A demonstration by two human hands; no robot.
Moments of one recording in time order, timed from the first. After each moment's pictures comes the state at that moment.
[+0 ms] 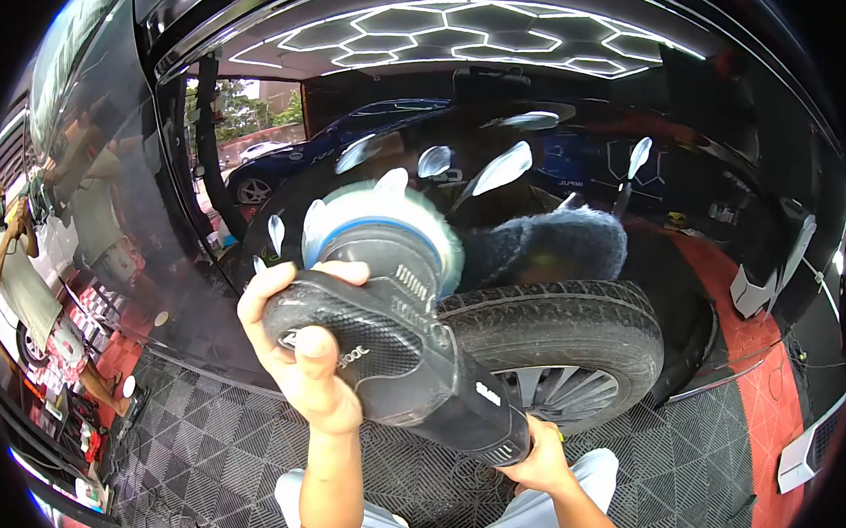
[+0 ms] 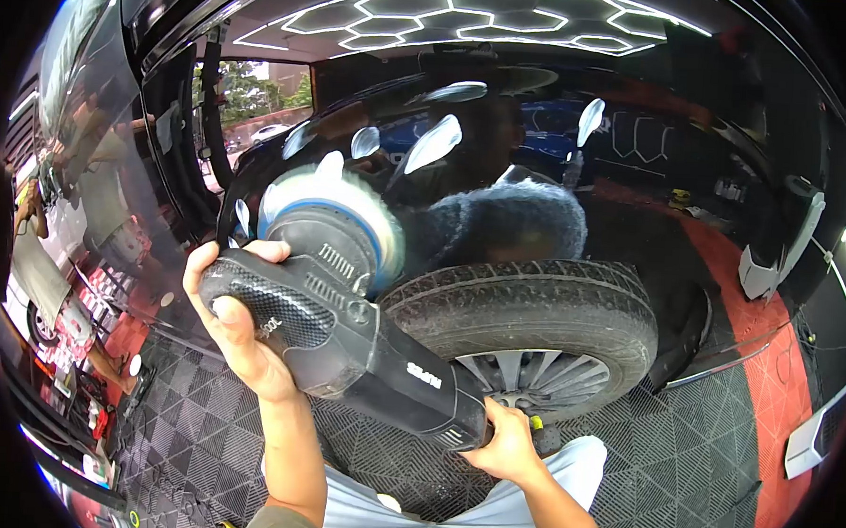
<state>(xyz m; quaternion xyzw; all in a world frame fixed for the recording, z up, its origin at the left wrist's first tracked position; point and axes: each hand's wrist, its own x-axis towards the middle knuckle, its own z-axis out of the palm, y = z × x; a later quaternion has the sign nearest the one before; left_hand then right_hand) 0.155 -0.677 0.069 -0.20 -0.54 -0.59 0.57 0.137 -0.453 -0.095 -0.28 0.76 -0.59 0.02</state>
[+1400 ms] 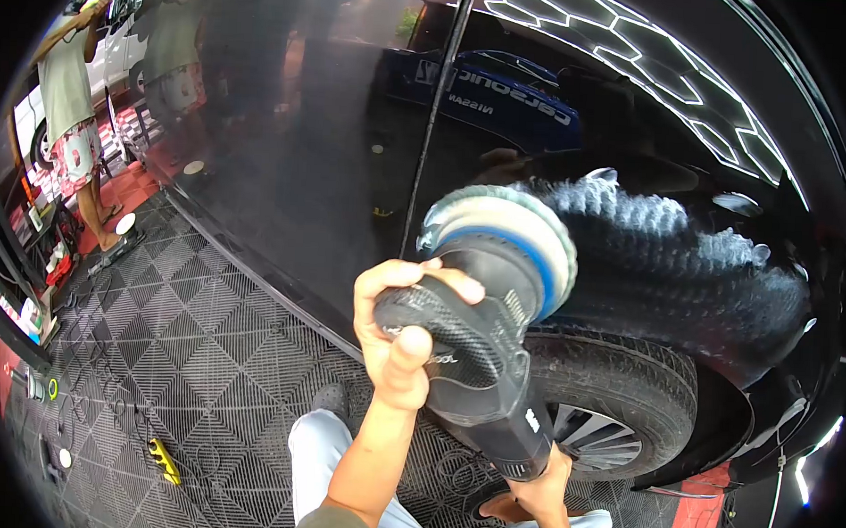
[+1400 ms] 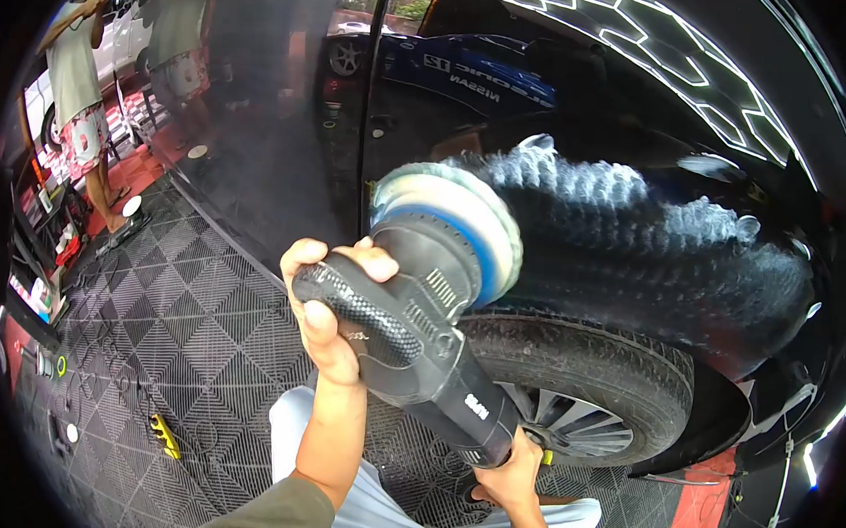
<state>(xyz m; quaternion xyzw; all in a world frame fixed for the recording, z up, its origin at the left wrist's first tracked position) 0.171 -0.819 -0.041 -0.19 -0.42 -0.68 0.58 0.142 -0.564 -0.135 -0.32 0.83 -0.45 -0.03</state>
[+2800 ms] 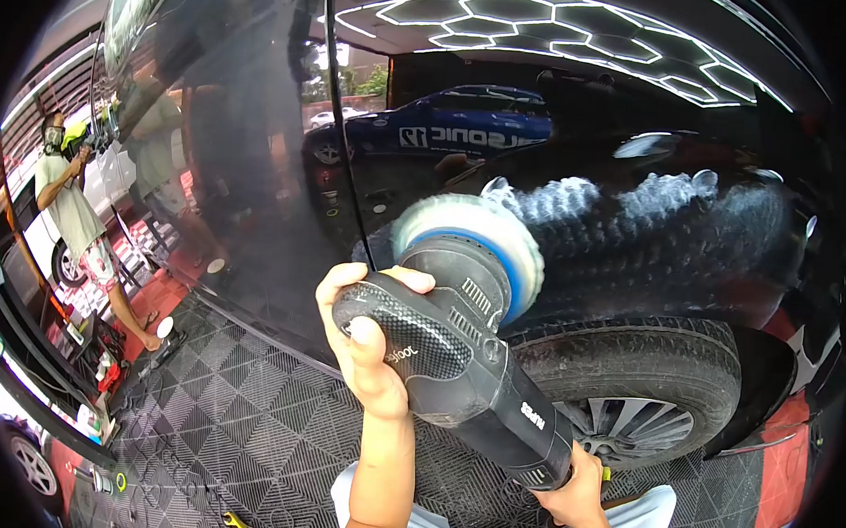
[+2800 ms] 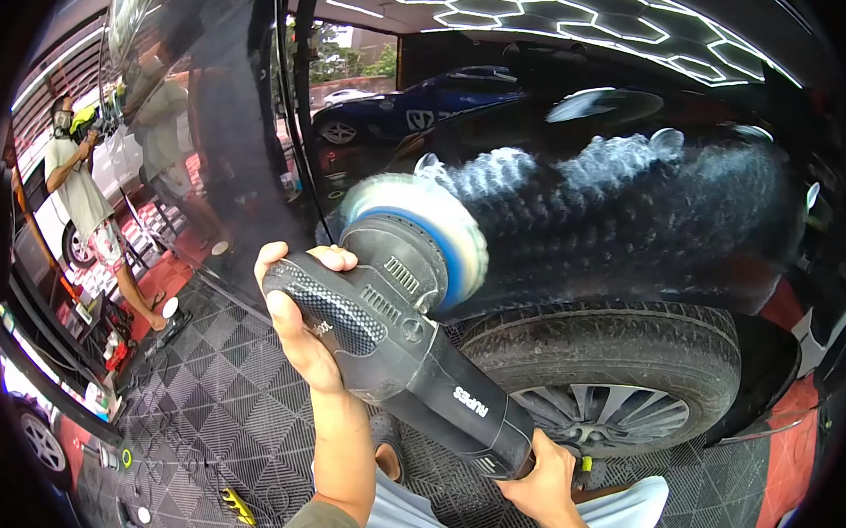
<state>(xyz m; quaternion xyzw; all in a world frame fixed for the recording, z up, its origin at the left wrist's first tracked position) 0.171 -0.814 0.011 -0.17 -0.45 -0.65 0.58 0.161 -0.565 -0.117 -0.23 0.83 -0.50 0.01</state>
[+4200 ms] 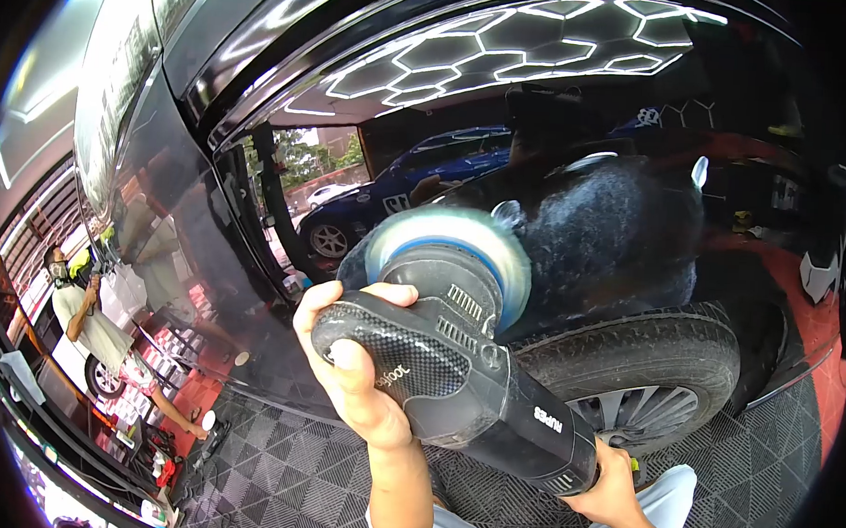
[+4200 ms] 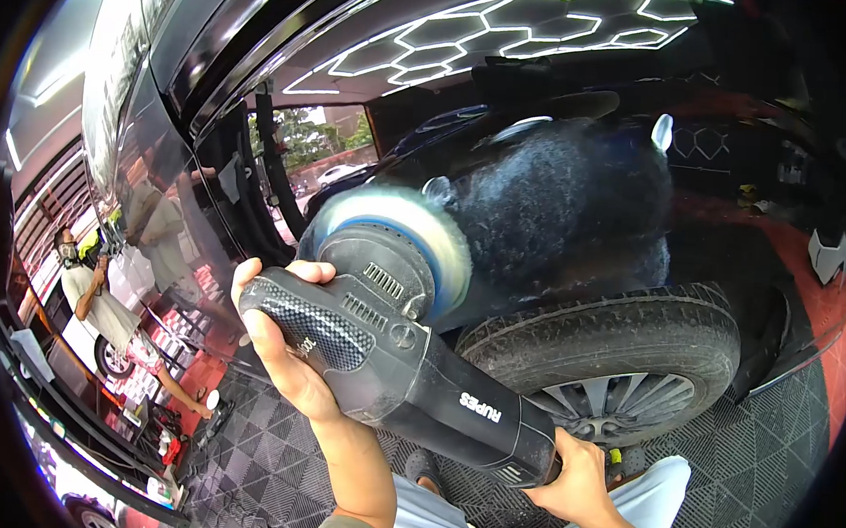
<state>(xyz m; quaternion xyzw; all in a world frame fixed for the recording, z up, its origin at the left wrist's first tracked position) 0.142 -0.700 0.100 -0.20 -0.54 -0.59 0.57 0.144 -0.475 -0.074 -0.25 0.77 -0.59 -0.04</state>
